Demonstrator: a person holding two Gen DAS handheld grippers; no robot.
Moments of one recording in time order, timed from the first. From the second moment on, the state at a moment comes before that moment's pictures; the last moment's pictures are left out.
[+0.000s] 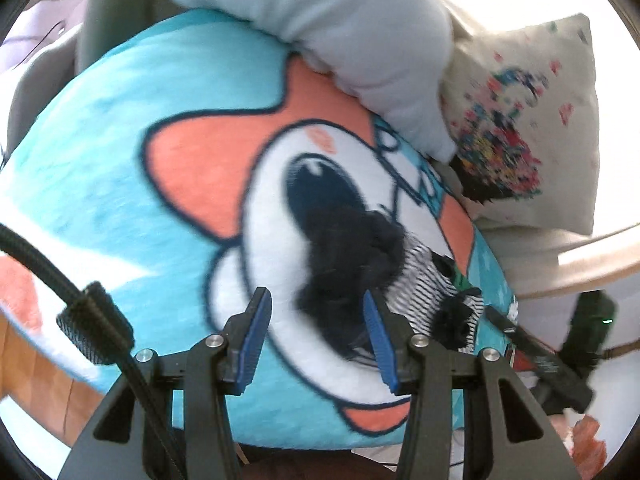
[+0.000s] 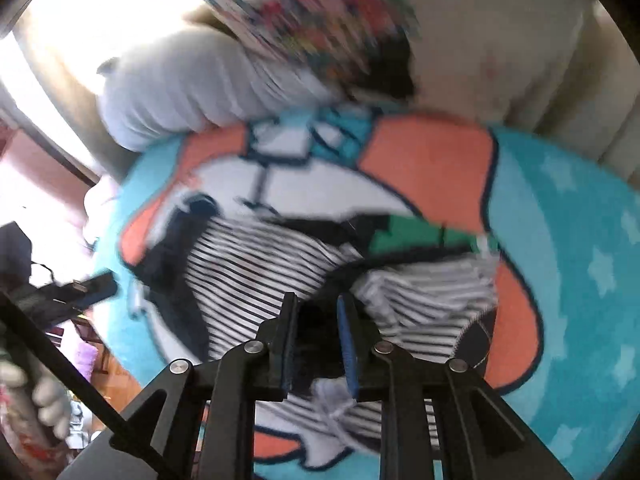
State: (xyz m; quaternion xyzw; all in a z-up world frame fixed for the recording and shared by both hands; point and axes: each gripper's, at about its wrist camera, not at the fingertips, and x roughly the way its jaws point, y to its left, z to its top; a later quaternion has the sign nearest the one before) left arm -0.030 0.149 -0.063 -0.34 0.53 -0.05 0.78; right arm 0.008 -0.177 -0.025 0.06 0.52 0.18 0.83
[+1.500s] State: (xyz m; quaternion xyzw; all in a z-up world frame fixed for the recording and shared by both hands) left arm -0.032 0.043 -0.046 -0.27 0.53 -0.20 0.78; right arm 0.045 -0.057 -0.016 0.00 0.58 0.21 0.79
